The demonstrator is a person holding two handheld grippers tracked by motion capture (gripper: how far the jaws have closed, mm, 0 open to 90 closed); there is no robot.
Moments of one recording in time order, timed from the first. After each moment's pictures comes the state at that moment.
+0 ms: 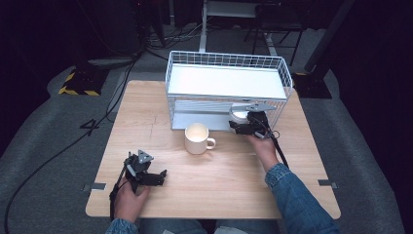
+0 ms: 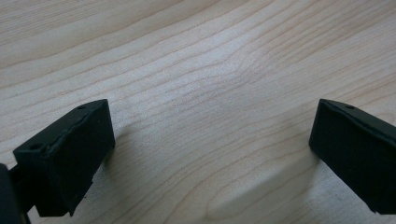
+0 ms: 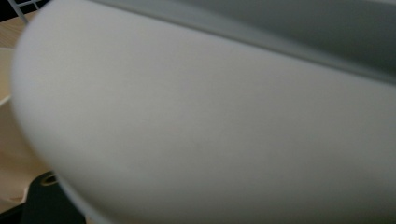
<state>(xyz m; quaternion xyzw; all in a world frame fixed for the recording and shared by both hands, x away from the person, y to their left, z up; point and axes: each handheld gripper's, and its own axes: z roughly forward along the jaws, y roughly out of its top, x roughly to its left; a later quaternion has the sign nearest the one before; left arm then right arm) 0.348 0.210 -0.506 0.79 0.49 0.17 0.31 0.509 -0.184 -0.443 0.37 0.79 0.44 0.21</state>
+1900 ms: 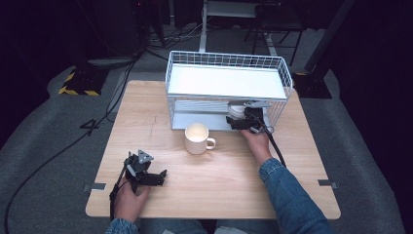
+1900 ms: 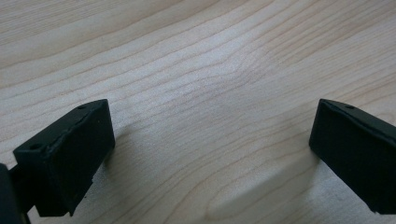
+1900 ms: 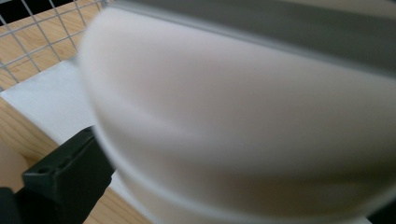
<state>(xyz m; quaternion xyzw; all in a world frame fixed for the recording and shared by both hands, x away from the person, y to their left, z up) 0.348 0.211 -0.506 0.79 0.49 0.17 0.31 0.539 -0.179 -0.465 0.40 0.77 0.45 0.23</state>
